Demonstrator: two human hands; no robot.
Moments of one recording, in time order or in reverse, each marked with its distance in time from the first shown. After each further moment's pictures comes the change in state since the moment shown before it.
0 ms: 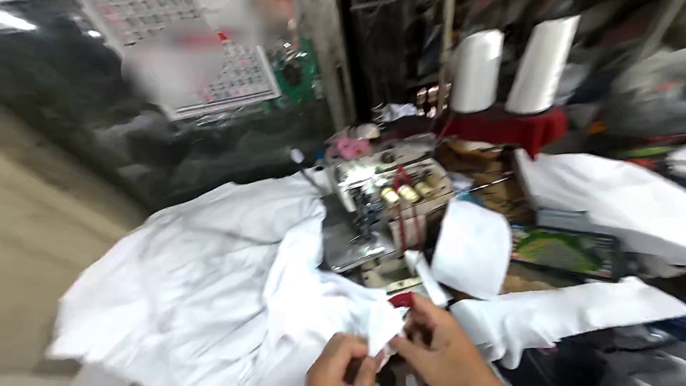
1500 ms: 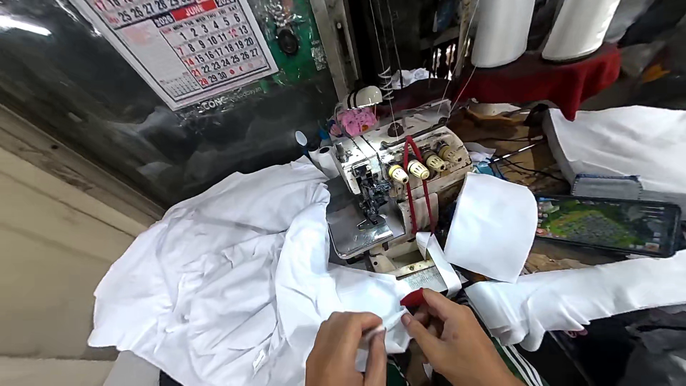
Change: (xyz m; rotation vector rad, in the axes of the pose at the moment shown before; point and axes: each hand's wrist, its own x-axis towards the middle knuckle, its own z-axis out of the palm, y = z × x) left_hand 0.019 0.025 -0.011 0.405 0.035 0.144; right_hand -0.008 0.015 0.008 -0.170 0.073 0.167
